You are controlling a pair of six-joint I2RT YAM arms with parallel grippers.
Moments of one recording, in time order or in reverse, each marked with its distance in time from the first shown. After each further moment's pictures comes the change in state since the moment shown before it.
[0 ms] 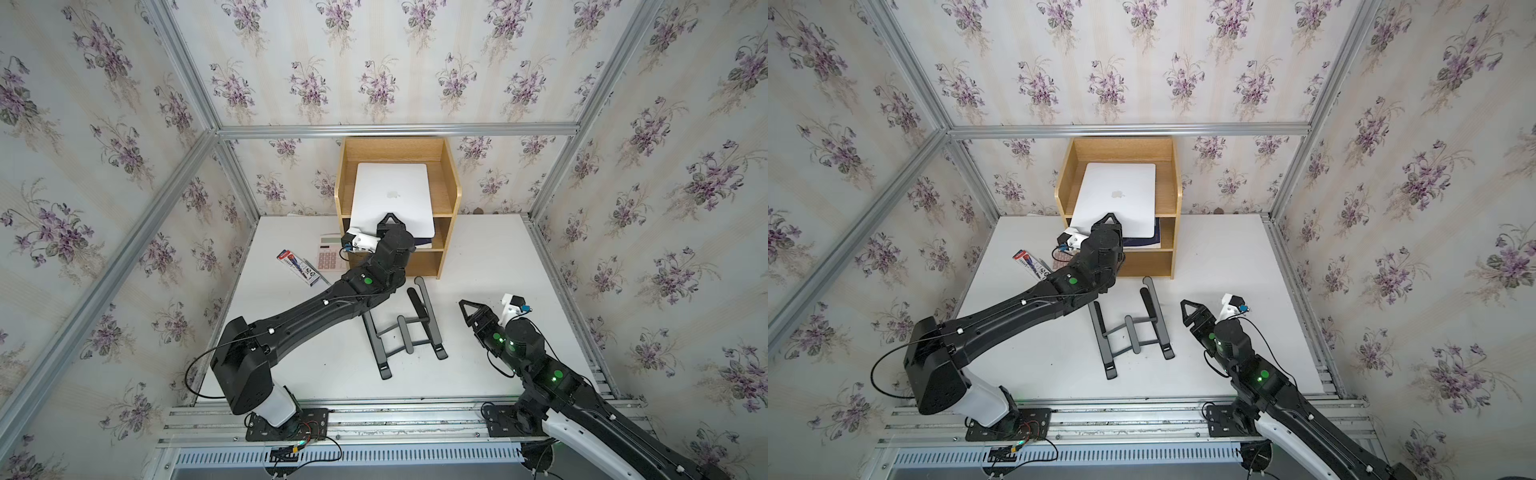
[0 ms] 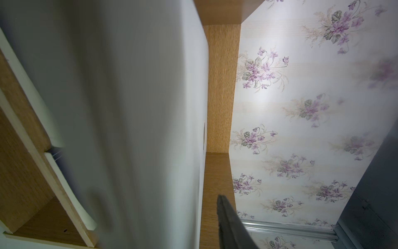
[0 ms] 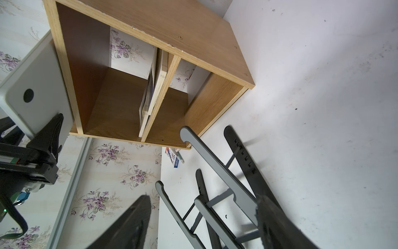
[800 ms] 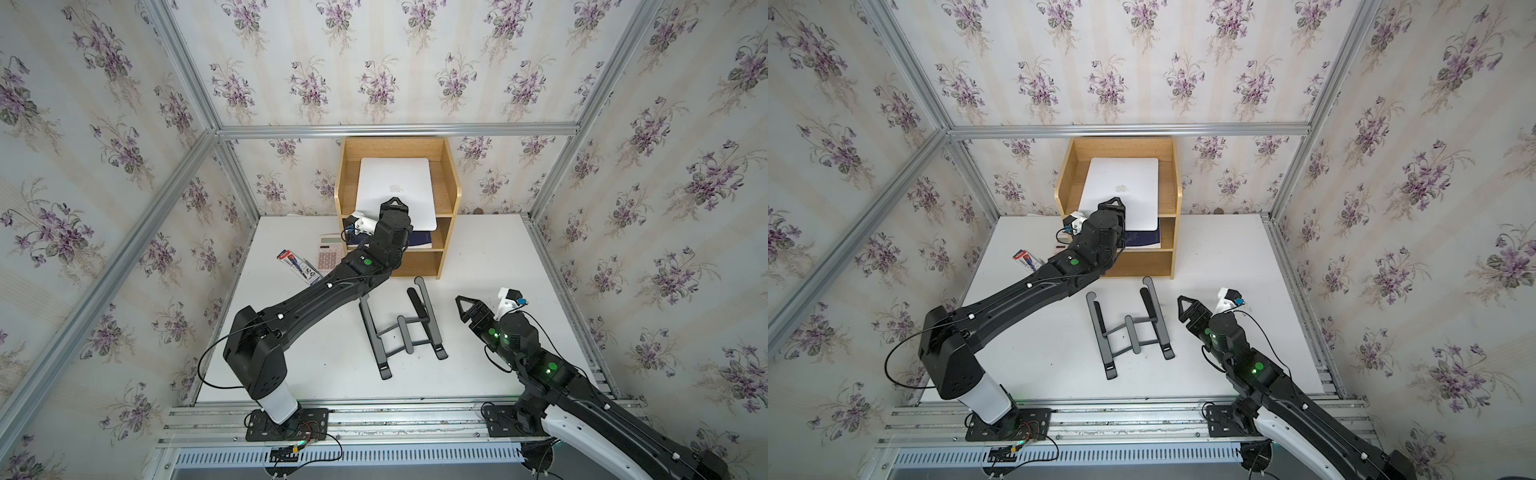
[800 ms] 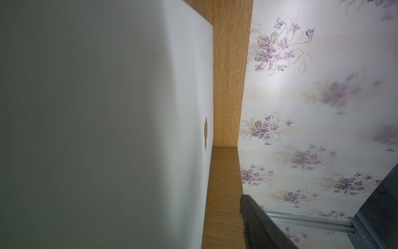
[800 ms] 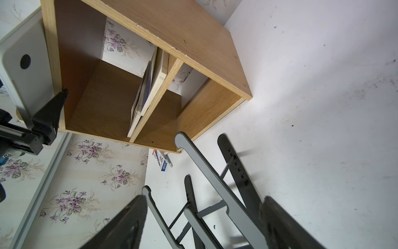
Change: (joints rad) left arm 0.084 0.071 0.118 -0.071 0.190 0.034; right arm 0.000 0.087 0.044 0.021 0.032 -0.111
